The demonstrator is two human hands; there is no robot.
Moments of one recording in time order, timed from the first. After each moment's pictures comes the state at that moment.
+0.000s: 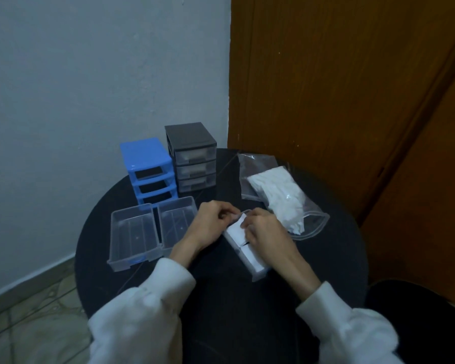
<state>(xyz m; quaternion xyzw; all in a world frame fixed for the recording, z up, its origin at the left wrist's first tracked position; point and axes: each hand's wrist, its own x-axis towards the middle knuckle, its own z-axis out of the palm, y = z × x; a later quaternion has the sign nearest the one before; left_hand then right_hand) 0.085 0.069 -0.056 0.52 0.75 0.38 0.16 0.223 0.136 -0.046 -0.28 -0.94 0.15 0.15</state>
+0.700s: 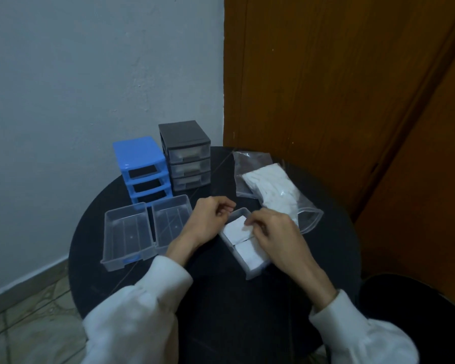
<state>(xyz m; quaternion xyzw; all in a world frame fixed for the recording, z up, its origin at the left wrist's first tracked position) 0.090 0.073 -0.051 0.52 0.75 0.38 0.15 0.257 0.133 -0.036 -0.26 -0.92 0.19 0.24</state>
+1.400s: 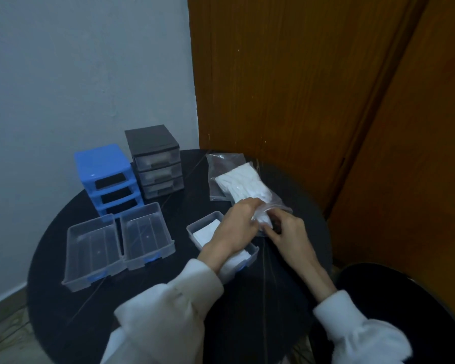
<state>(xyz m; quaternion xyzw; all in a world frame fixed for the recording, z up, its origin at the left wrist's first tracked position) 0.174 0.130 -0.045 0.62 0.70 0.33 0.12 0.300 0.191 -0.075 -0.37 -0.85 0.23 0.30</state>
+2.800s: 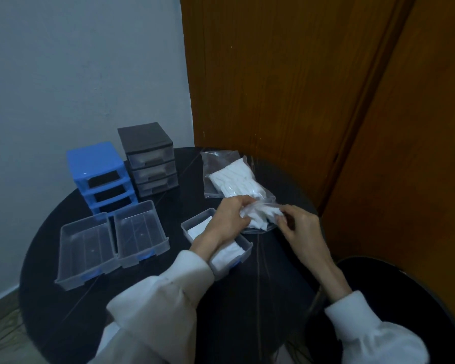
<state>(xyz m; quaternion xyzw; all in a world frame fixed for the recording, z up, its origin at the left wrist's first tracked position) 0.165 0.136 -0.048 0.59 0.71 0.34 0.18 0.330 0.199 -0.071 -0.35 -0.86 0.17 0.34</state>
